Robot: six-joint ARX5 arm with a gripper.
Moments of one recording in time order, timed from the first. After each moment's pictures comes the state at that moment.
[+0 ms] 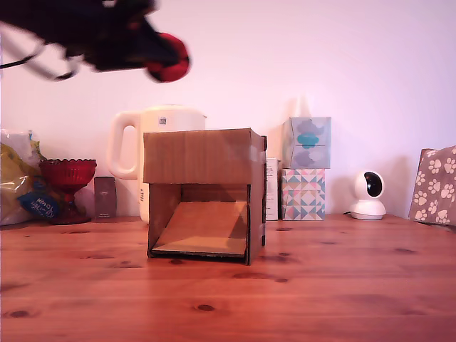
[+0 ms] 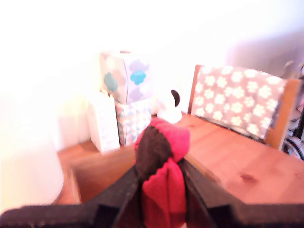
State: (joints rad) arm -0.50 1.33 0.78 0.47 0.23 -0.02
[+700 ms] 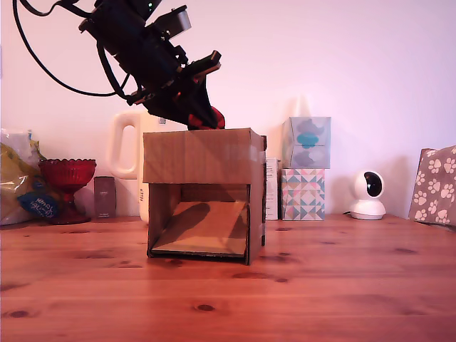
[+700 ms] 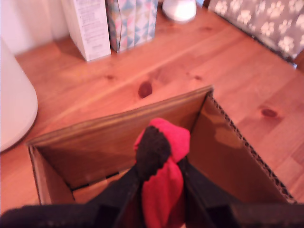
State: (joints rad) arm -0.50 1.76 1.39 -0.24 0.23 0.00
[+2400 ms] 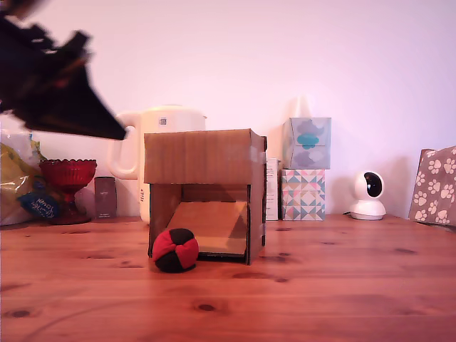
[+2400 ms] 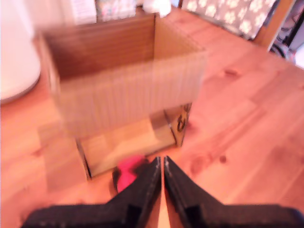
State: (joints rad) arm -0.49 1.01 0.45 0.16 0.24 0.00
